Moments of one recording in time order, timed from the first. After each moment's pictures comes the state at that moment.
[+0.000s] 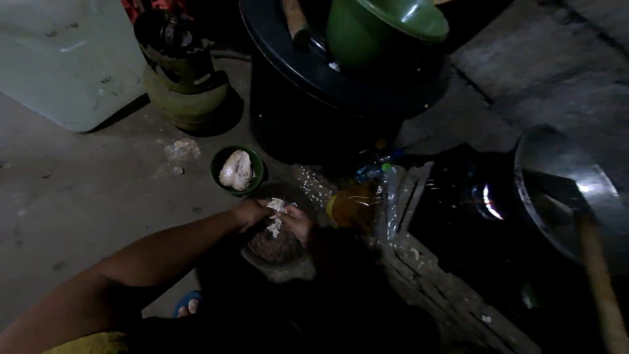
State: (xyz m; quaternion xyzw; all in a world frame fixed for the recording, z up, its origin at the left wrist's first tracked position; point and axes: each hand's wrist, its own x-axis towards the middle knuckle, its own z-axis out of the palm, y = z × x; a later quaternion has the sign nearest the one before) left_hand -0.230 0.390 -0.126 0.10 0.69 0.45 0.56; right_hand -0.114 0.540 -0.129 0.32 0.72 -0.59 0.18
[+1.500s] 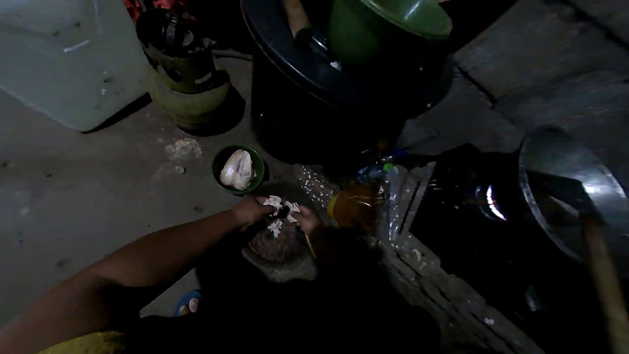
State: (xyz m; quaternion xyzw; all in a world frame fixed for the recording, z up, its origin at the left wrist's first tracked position) left_hand -0.232 0.389 -0.125 0.11 0.71 0.44 0.54; right_hand -0.111 0.566 -0.152 0.41 0.74 -0.50 0.20
